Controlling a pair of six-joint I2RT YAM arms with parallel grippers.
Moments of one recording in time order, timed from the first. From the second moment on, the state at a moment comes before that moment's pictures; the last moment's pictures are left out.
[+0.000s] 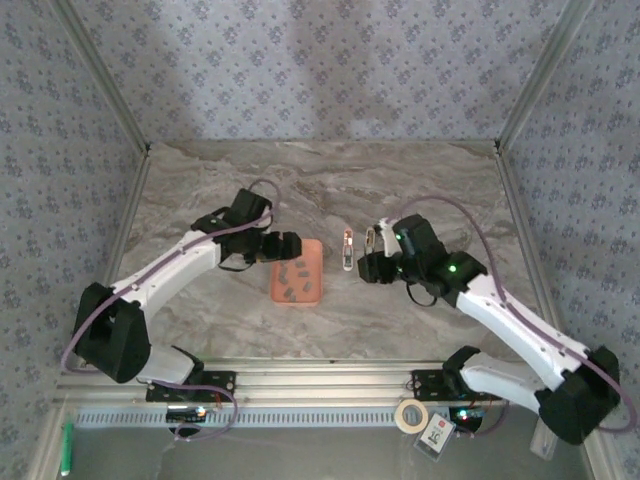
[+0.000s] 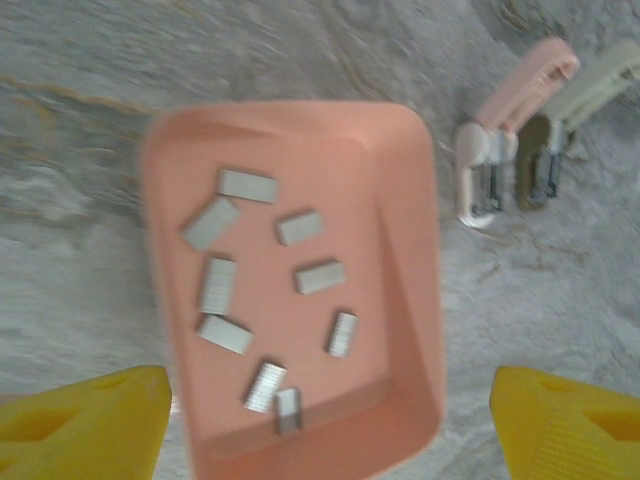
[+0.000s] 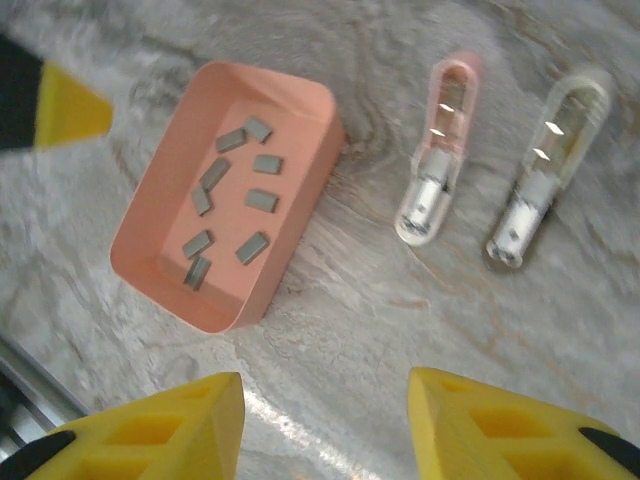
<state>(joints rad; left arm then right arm) -0.50 1.40 1.04 -0.67 0.26 -0.52 0.65 1.10 0.90 -0.61 -0.18 0.25</state>
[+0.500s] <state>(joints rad) -0.16 1.37 0.85 -0.48 0.43 -0.43 0.82 1.61 1.30 -0.72 -0.21 -0.45</state>
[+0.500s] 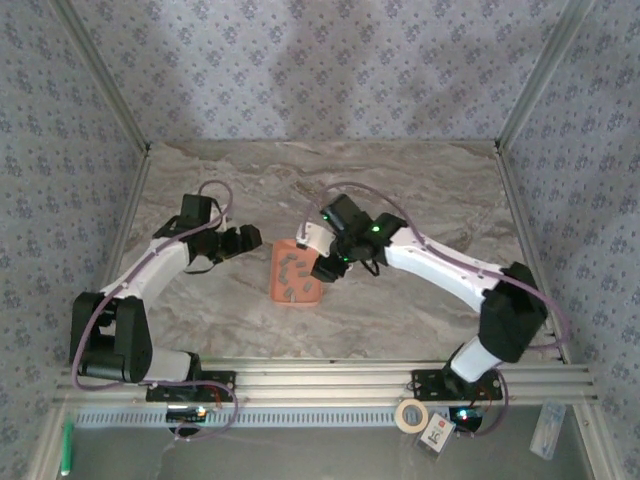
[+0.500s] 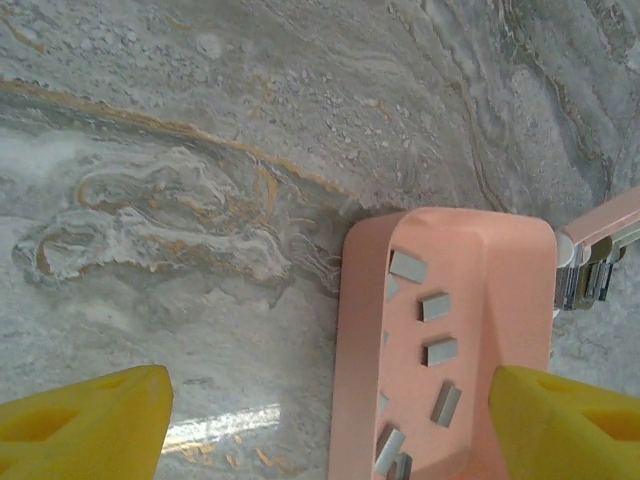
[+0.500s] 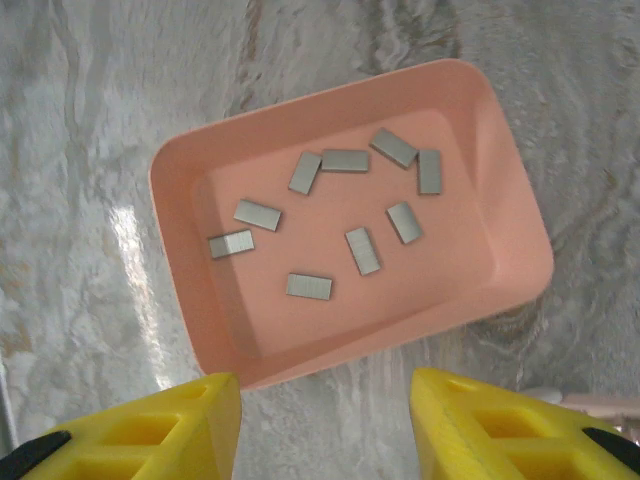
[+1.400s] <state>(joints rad) -0.11 1.42 0.67 -0.17 0.51 -0.50 0.88 2.07 1.59 -0.81 -0.12 -0.88</state>
